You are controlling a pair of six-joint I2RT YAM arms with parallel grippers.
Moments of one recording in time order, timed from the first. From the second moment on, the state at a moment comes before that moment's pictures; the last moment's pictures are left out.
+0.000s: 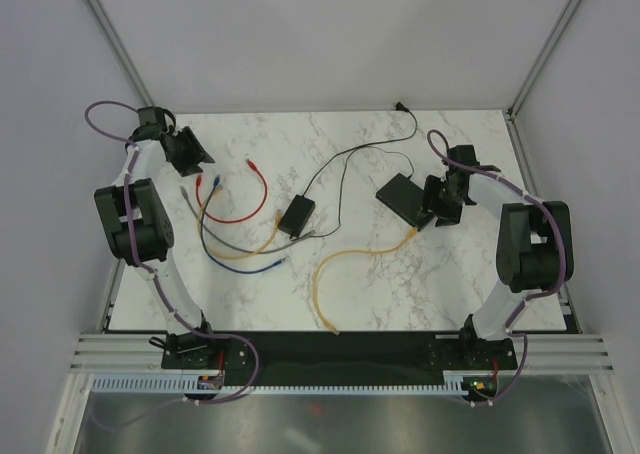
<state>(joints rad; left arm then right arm) 0.25 2.02 1.62 -0.55 0.33 -0.37 0.04 1.75 1.11 -0.58 -0.16 0.34</state>
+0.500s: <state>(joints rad) -0.01 1.74 1.46 -0.57 0.33 -0.41 0.04 1.74 1.12 -0.65 -0.14 0.33</state>
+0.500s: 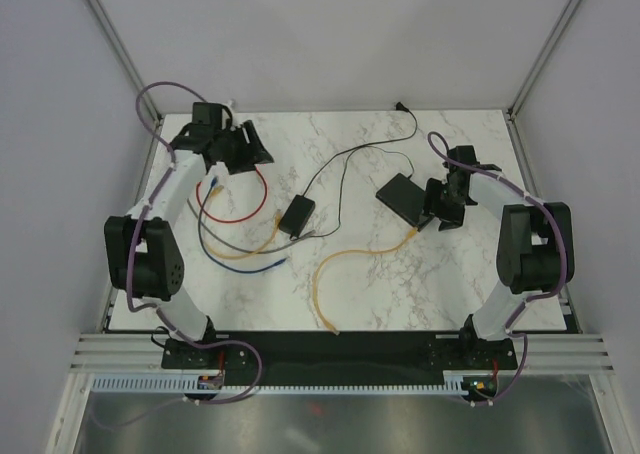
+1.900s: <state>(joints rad) -0.76 2.35 1.73 -0.05 0.76 -0.67 0.00 1.85 1.25 -0.66 -0.23 0.34</state>
